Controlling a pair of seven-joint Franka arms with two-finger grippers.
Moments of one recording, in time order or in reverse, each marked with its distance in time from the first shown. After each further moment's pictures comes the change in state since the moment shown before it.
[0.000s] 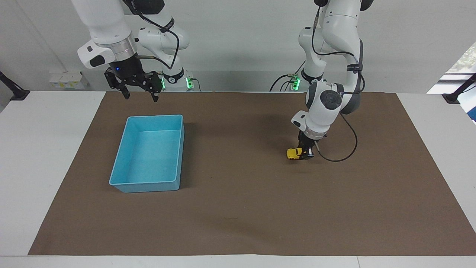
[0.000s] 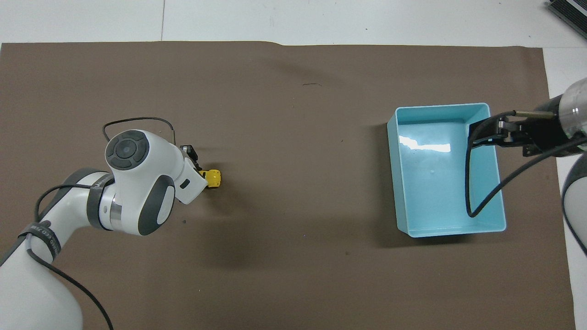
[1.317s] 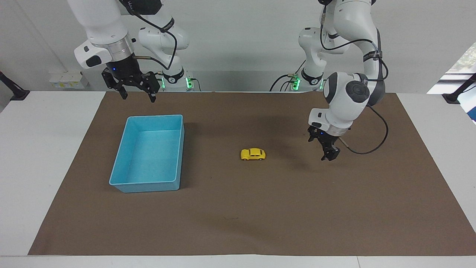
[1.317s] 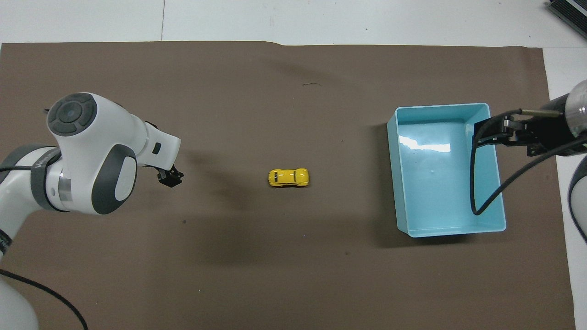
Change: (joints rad) left arm 0.064 -0.037 0.092 0.231 0.004 -0.213 -0.927; right arm -0.012 0.000 -0.001 0.000 0.000 0.000 -0.114
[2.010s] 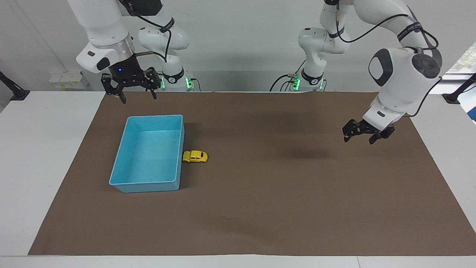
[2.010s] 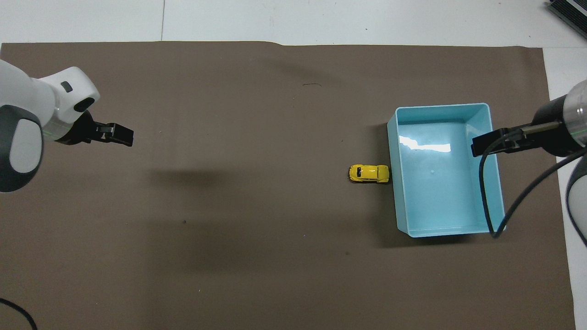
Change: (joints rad) left arm 0.013 -0.065 0.132 0.266 0.034 -0.435 -0.288; right arm 0.002 -0.018 0.004 -0.033 0.000 0.000 -0.485
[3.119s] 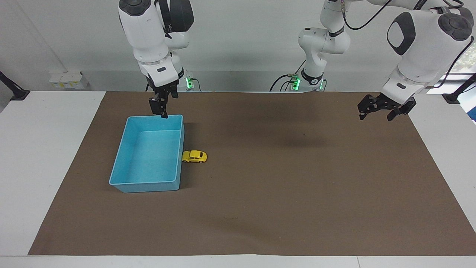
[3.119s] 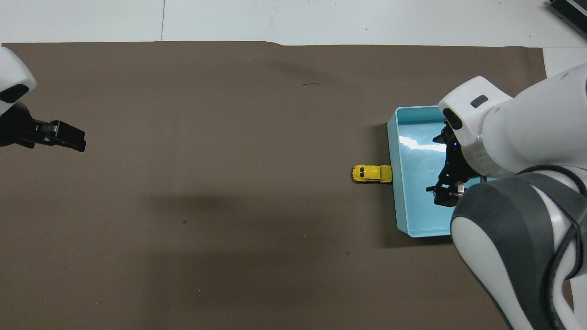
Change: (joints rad) left arm 0.000 -0.021 -0.008 0.071 0.050 -0.103 -0.007; right arm 0.132 -0.015 0.011 -0.197 0.000 0.180 -0.801
